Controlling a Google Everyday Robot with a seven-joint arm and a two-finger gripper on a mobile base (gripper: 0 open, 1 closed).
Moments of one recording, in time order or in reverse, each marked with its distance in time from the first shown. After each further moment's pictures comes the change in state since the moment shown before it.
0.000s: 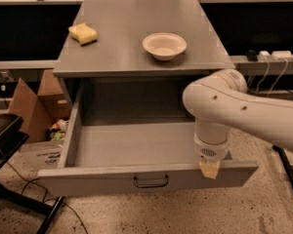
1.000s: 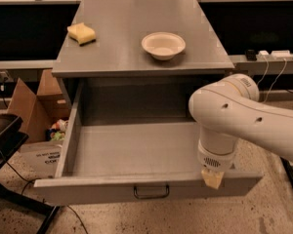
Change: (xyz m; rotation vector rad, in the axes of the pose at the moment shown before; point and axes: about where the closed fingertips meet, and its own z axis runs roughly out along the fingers) arm 0.009 0.031 -0.009 0.001 -0.047 0.070
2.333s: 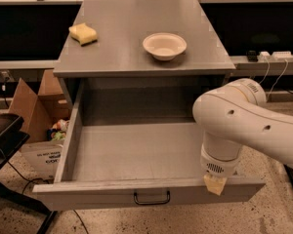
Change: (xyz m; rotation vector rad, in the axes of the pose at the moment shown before) arm 0.011 0.012 -0.001 0.001 0.000 0.023
